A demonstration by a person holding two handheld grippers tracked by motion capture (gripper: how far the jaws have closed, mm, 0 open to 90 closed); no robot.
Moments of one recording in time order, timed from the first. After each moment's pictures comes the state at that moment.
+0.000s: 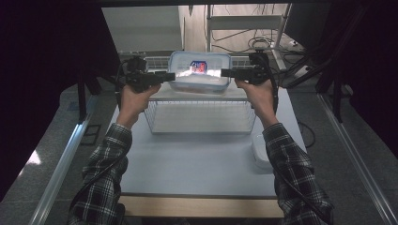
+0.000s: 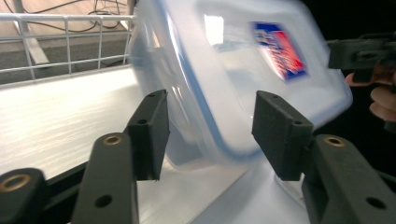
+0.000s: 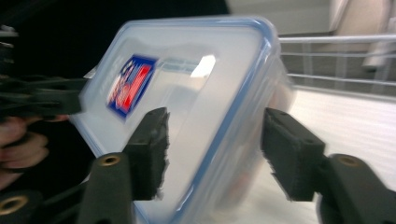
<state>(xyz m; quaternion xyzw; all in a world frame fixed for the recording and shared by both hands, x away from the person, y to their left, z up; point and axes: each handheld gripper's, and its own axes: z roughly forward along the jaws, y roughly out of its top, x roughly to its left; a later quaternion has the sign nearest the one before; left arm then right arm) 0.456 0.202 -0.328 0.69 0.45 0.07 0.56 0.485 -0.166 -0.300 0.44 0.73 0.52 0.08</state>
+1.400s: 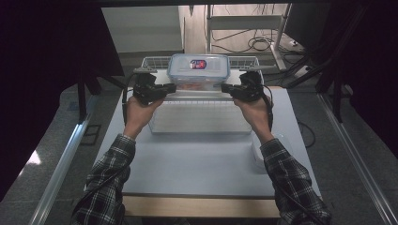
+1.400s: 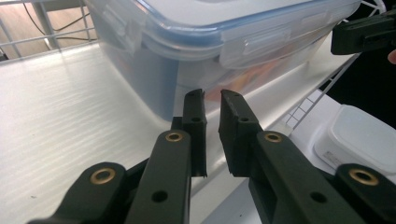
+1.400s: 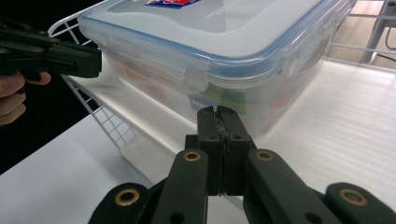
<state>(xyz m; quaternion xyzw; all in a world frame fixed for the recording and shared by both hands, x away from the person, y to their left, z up) 0.440 0.179 -0.357 0.75 0.41 0.15 0.50 0.456 -0.153 -0.339 0.38 0.77 0.50 0.14</state>
